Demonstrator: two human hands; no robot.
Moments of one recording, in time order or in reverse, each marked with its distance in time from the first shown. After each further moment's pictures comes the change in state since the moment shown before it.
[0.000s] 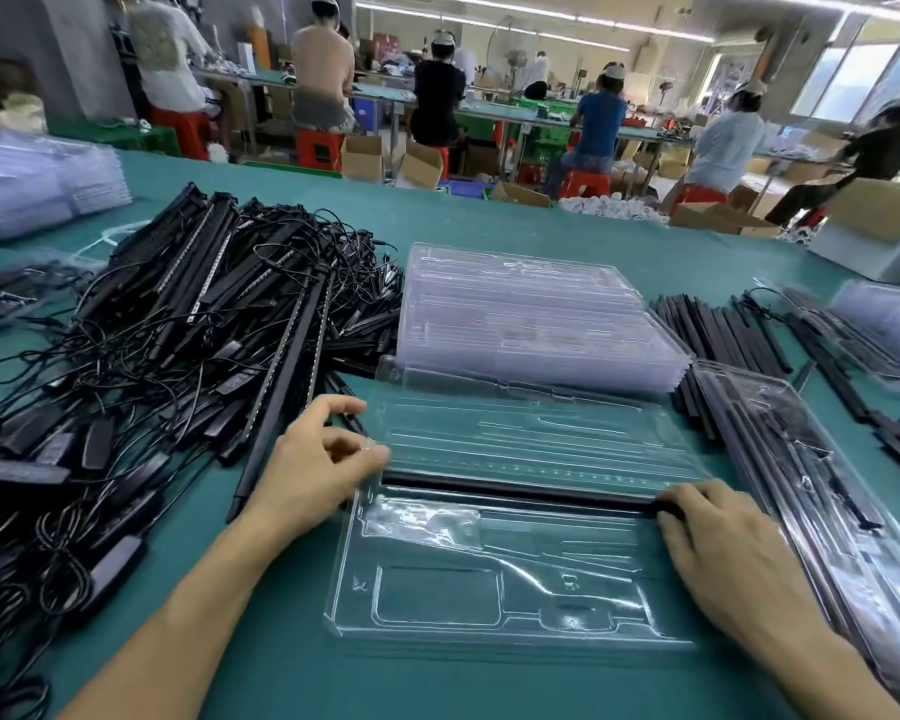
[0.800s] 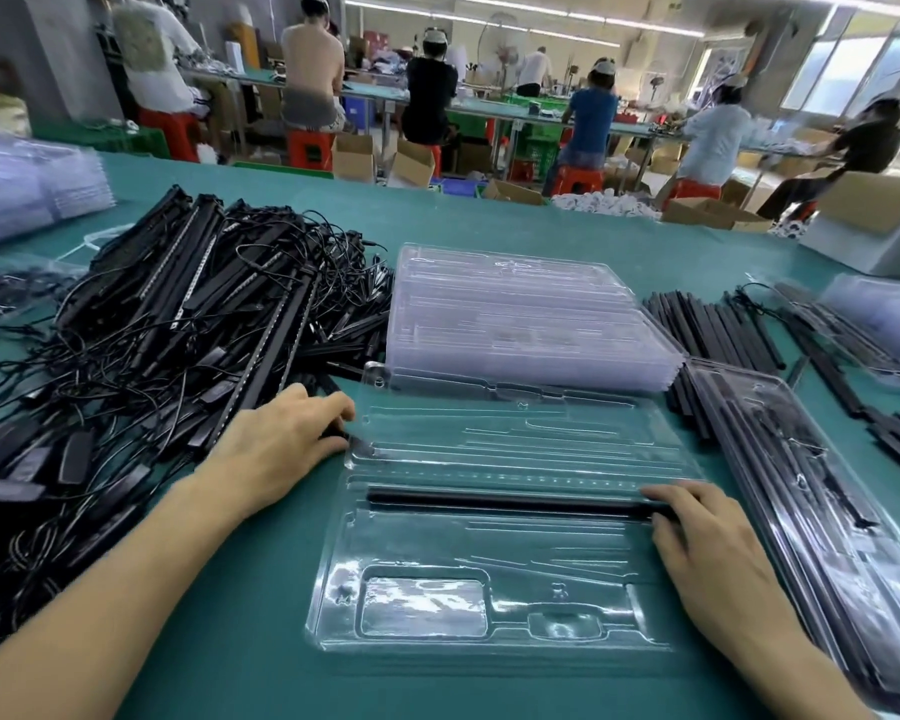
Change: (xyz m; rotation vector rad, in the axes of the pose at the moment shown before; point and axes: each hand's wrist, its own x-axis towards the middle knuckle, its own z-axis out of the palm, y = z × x) left_hand 0.042 -0.006 -0.032 0.951 -0.046 0.442; right_hand -0.006 -0.006 0.007 0.265 0.011 0.095
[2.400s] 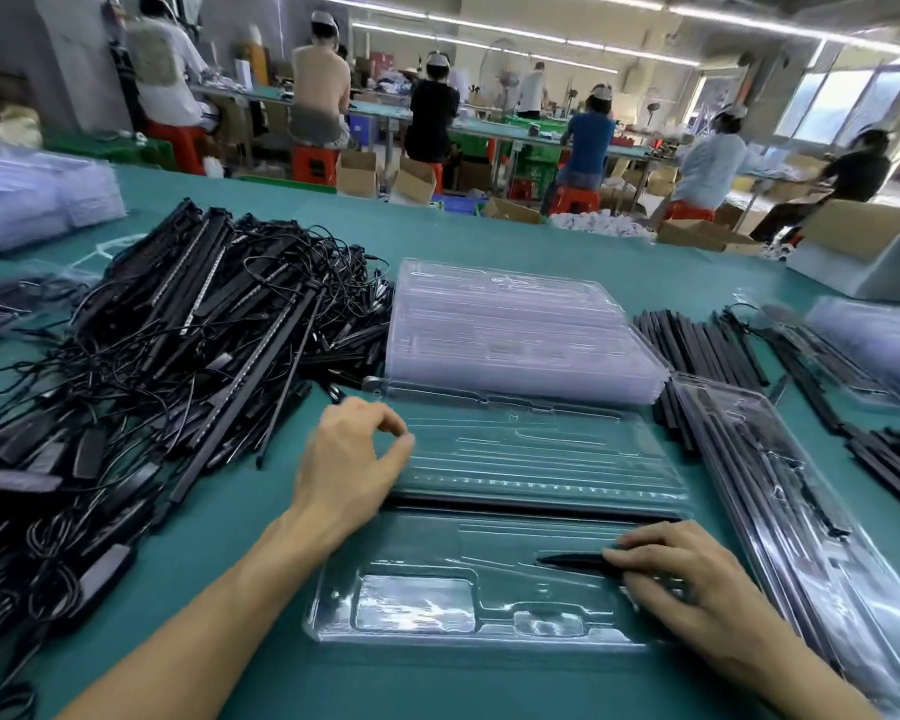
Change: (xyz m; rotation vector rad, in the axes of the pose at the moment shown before) left_hand -0.002 0.081 0.017 -0.443 0.275 -0.257; right_hand -0.014 0.018 -0.018 0.230 -0.208 -0.342
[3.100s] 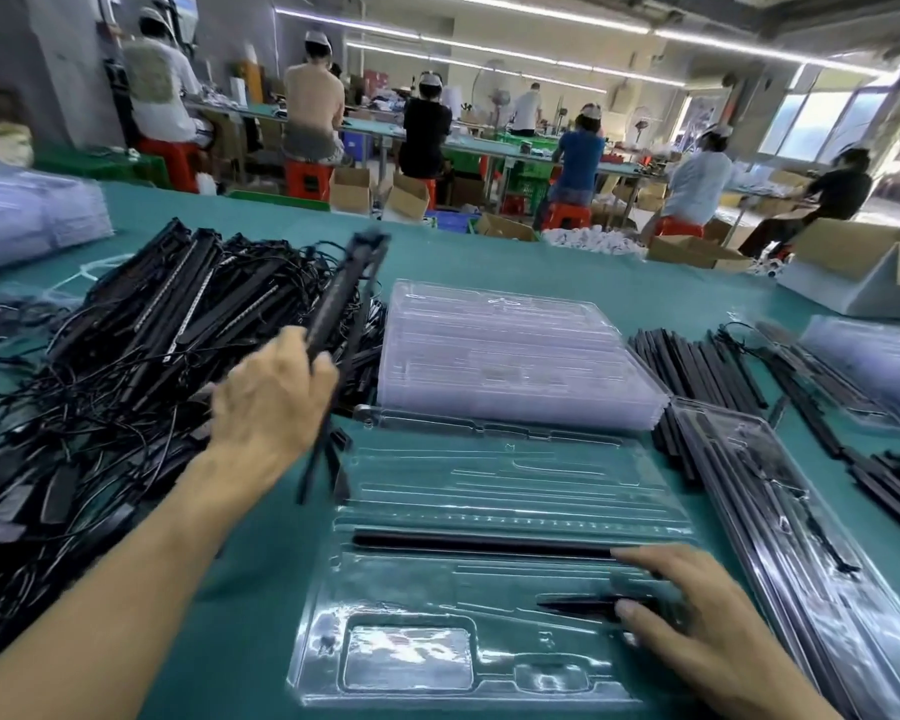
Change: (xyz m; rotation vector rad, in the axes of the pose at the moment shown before) left_hand 0.072 -0.007 -0.056 0.345 0.246 0.030; right_hand 0.010 -0.021 -0.009 0.054 0.020 0.144
